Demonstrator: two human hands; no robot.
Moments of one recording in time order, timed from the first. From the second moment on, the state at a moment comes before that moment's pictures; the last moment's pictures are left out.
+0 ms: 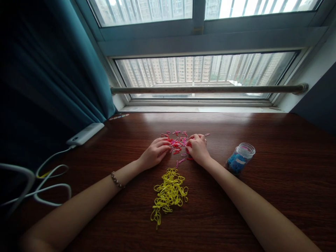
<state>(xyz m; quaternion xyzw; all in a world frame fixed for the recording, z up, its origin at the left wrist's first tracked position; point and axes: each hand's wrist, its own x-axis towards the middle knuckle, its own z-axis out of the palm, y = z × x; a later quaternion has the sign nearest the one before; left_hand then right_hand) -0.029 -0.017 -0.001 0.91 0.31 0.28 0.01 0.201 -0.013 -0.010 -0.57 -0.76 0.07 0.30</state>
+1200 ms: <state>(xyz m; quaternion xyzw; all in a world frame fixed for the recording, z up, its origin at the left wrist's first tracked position) -0.019 -0.032 0.011 0.96 0.21 0.16 0.06 0.137 -0.110 0.050 -0.39 -0.90 0.08 0.17</state>
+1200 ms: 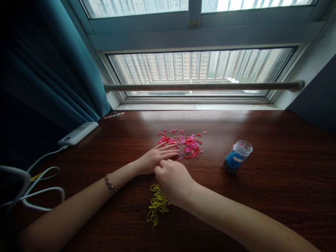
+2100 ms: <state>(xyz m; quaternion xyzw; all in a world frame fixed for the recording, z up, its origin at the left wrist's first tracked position) -0.027 -0.012 -0.009 0.86 0.40 0.29 0.13 0.204 -0.009 -0.017 -0.50 -0.79 0.13 0.33</state>
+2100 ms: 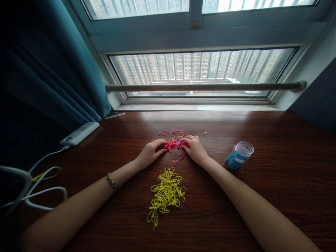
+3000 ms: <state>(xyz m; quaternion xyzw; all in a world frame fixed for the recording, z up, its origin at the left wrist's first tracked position) -0.016 0.047 -0.019 0.82 0.48 0.29 0.12 0.234 0.027 -0.004 -0.65 -0.61 0.12 0.44</state>
